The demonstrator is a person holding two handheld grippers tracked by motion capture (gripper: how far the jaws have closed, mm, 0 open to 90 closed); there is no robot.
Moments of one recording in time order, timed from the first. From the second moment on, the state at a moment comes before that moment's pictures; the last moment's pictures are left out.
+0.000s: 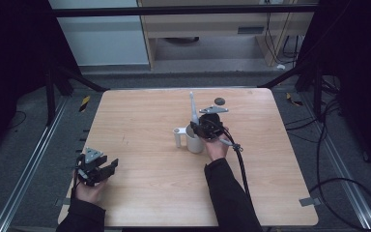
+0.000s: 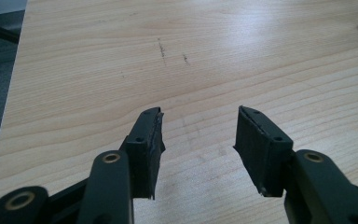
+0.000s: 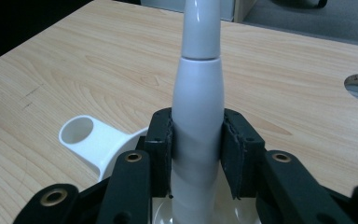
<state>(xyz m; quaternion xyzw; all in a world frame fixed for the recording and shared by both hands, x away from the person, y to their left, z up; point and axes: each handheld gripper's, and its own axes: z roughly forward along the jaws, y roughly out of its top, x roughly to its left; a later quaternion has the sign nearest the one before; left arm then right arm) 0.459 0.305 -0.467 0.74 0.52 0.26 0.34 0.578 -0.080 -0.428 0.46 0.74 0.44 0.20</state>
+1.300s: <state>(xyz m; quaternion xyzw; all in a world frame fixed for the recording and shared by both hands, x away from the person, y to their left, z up) 0.461 0.298 -0.473 0.76 0.50 0.26 0.33 0.468 -0.183 -0.412 0.43 0.74 0.45 0.26</state>
